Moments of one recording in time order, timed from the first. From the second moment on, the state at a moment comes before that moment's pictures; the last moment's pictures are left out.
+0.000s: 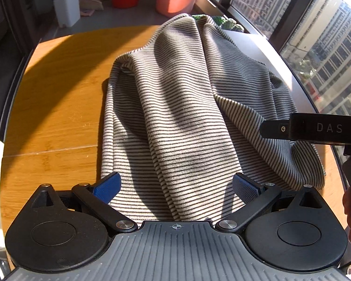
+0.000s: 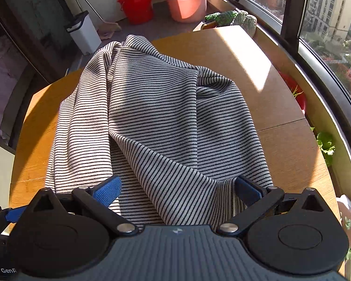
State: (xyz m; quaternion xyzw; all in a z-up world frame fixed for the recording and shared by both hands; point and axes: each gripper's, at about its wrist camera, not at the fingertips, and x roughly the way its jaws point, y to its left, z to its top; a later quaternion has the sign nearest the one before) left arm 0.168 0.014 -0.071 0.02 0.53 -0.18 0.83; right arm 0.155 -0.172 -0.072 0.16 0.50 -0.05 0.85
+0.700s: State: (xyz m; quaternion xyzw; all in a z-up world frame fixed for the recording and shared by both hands) left arm 0.139 0.007 -0.103 0.04 0.54 -0.17 0.83; right arm 0.127 -0.145 -0.106 0.07 0.51 0.05 0.86
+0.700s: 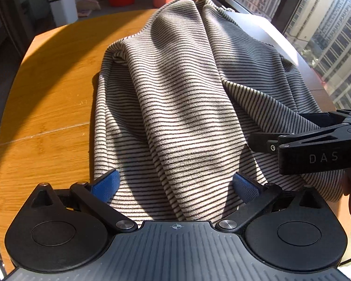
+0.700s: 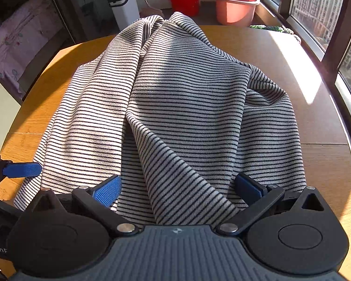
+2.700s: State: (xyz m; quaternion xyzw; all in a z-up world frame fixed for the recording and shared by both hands) left arm 0.216 0.178 -0.032 -0.19 0.49 -0.01 0.85; right arm 0.241 -0.146 -0.020 -0.16 0.44 -0.04 0.88
